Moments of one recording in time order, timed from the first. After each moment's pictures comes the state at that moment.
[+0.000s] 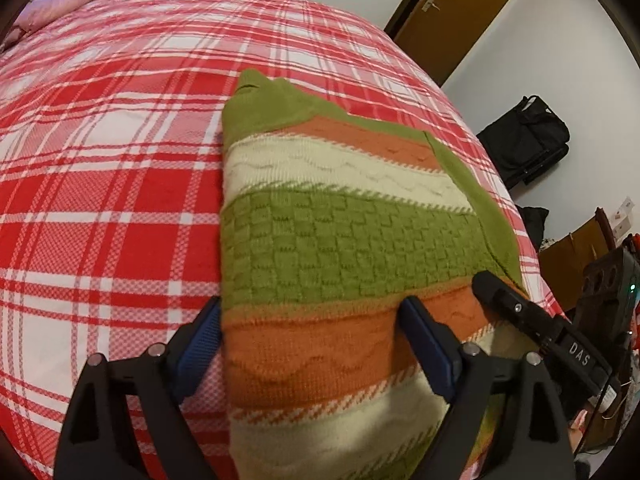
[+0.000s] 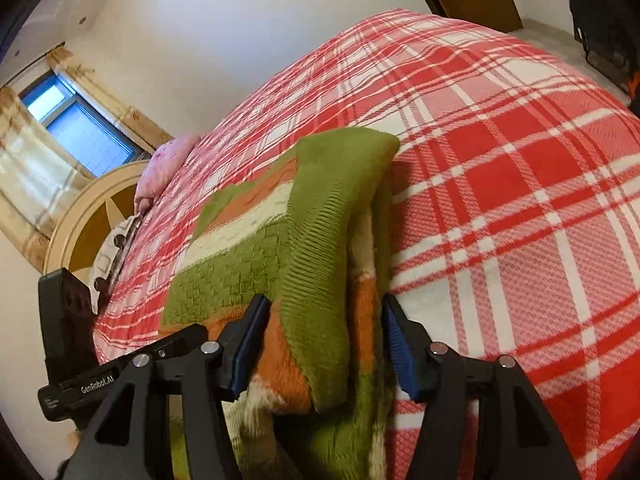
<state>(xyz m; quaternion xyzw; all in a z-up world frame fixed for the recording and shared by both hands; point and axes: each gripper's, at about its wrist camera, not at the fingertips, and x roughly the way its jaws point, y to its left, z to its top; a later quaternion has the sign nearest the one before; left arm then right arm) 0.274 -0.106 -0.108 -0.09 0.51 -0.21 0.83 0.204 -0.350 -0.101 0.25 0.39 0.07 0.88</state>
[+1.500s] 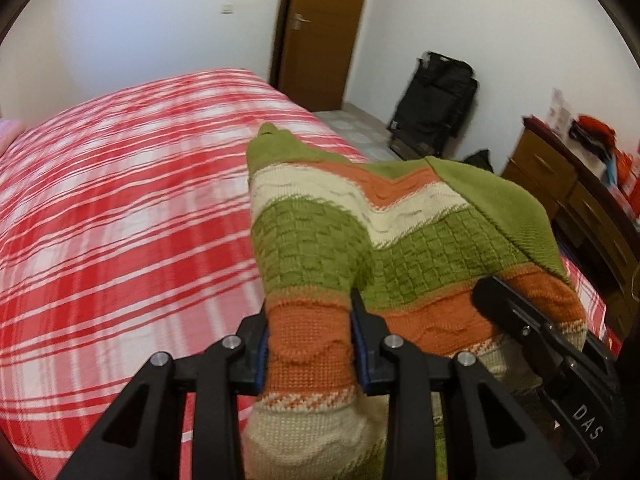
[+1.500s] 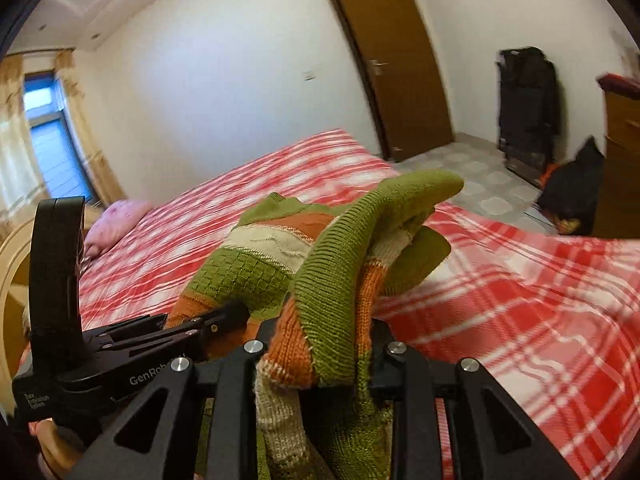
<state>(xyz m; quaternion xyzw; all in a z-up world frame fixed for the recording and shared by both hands) 0.177 -0.231 -0.037 0.05 0.39 -0.34 0.86 0.011 -0.379 -0.010 0.18 0.24 -0.12 0.95</state>
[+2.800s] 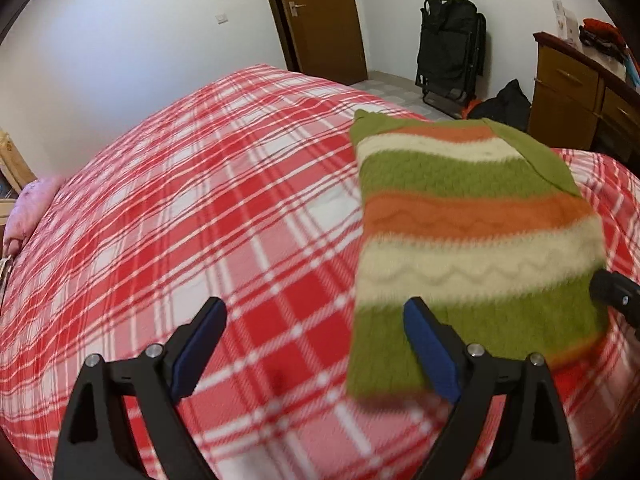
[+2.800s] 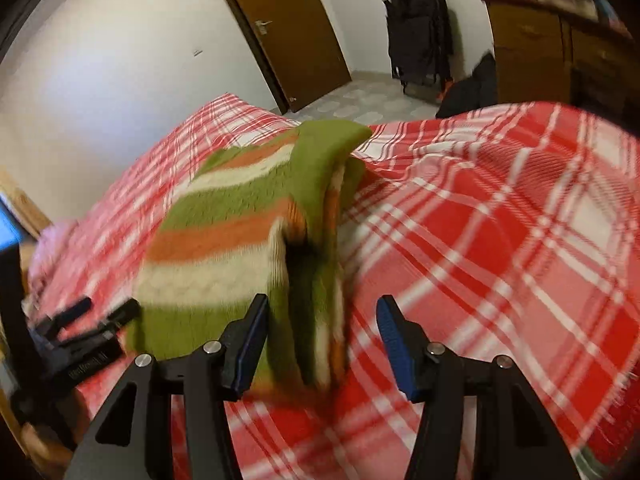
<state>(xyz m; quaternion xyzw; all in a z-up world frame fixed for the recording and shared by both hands) 0.113 -0.214 -0.064 0.20 0.36 -0.25 0.87 -0.103 -0.393 -0.055 0.24 0.33 -0.25 0.88</state>
